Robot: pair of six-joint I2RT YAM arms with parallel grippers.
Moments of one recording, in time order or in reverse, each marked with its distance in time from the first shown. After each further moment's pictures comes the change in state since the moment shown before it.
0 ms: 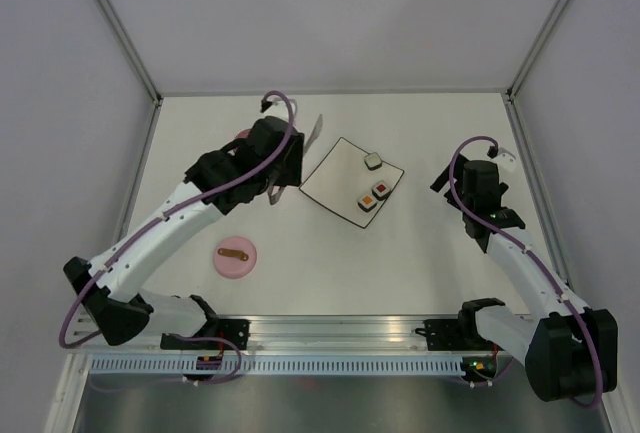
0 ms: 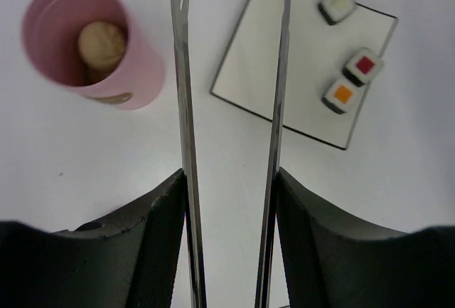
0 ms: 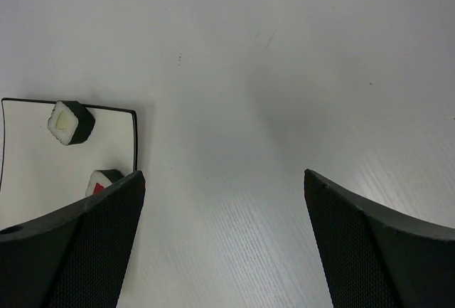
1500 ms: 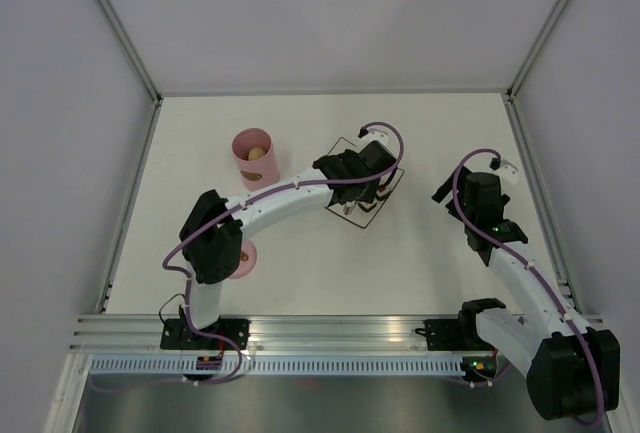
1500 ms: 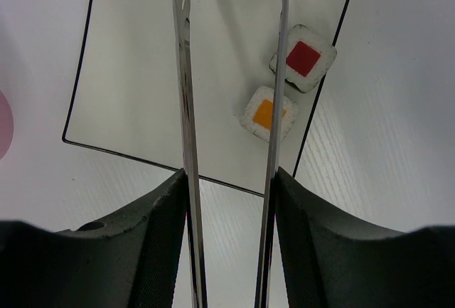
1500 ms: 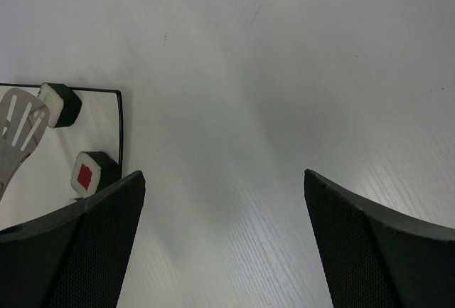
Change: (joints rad) left arm -0.246 0.653 0.211 0.236 -0.021 -0.038; right arm 0.000 -0.099 -0.079 -0.032 -0.008 0.021
